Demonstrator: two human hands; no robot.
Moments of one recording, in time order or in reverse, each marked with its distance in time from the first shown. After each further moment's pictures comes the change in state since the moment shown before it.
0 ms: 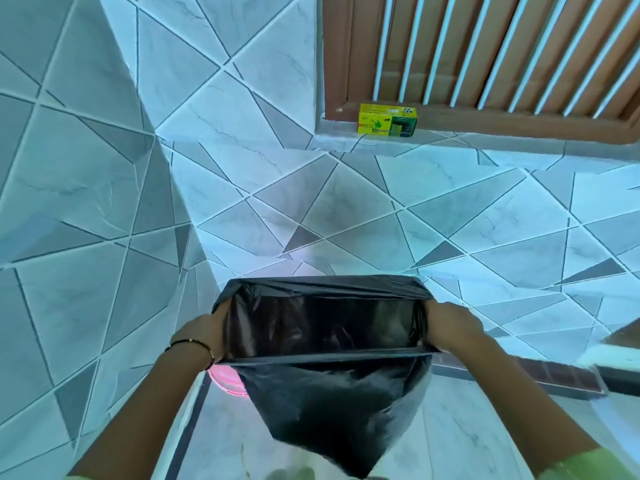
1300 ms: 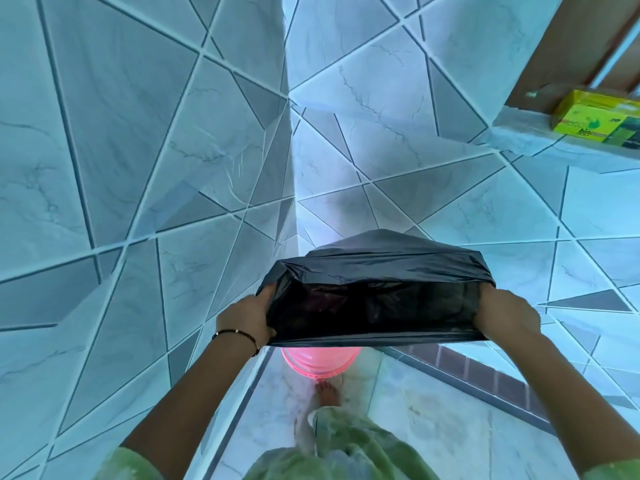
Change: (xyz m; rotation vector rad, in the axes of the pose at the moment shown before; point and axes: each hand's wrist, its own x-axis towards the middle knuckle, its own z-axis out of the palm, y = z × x) left_hand 0.056 -0.138 -0.013 -0.094 0.035 -0.179; right_hand 0.106 -0.174 -0.023 -0.073 0.169 -0.063
